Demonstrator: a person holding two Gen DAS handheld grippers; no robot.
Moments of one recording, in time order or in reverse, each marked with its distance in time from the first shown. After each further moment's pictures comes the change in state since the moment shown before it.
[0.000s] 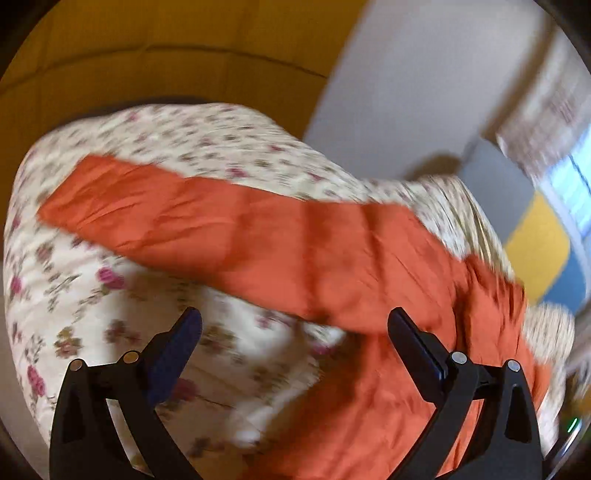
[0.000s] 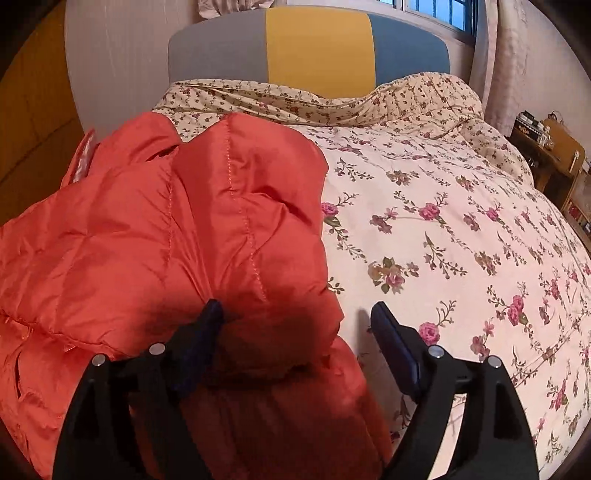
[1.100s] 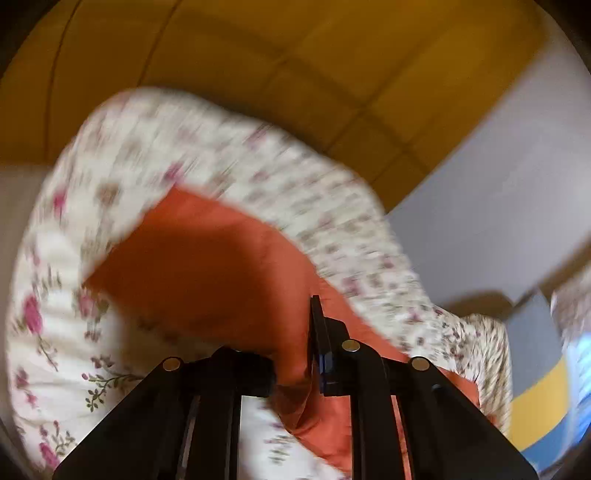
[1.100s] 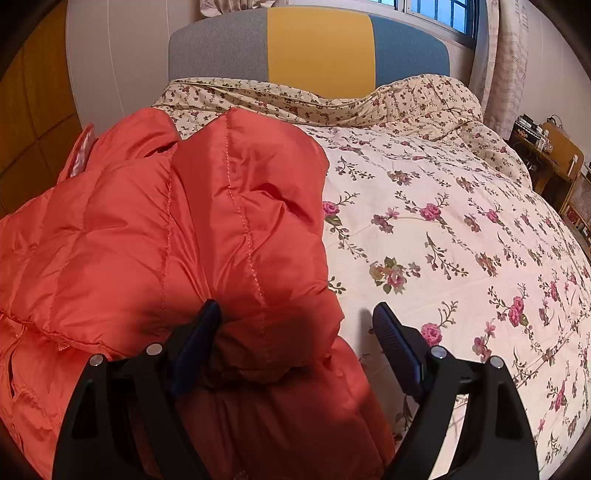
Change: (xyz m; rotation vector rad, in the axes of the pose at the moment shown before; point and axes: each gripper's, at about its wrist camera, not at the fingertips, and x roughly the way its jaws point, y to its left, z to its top) left arm 0.009 0.080 0.070 -0.346 -0.256 0.136; right arm 0.003 0.000 0.001 -0.008 -0.002 -0.007
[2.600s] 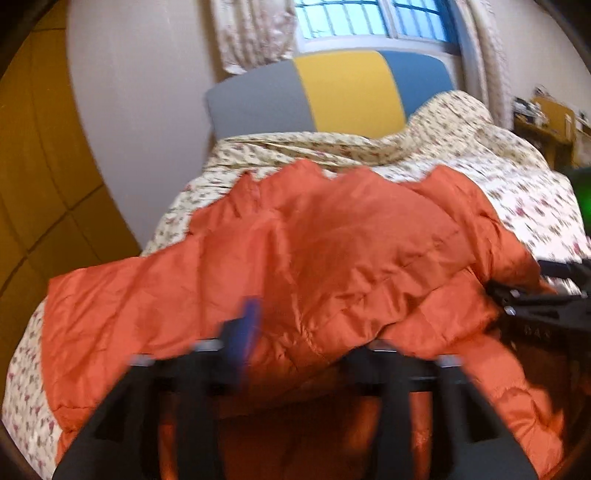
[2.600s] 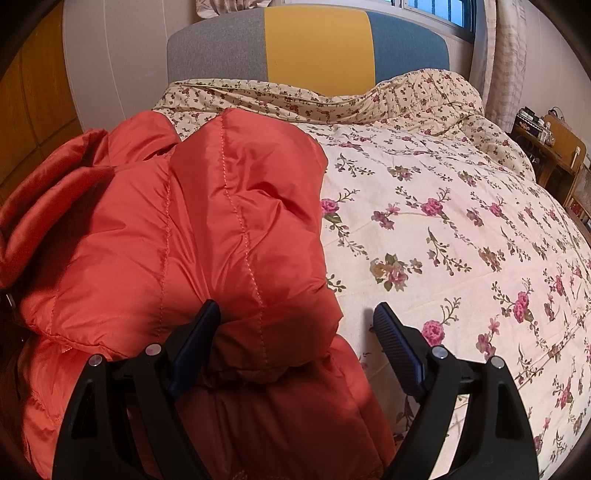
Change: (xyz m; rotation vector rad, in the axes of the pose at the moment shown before) left arm -0.109 -0.279 -0.343 1.342 0.135 -0.546; right arm 0.003 -0.001 0.000 0.020 0.001 0.016
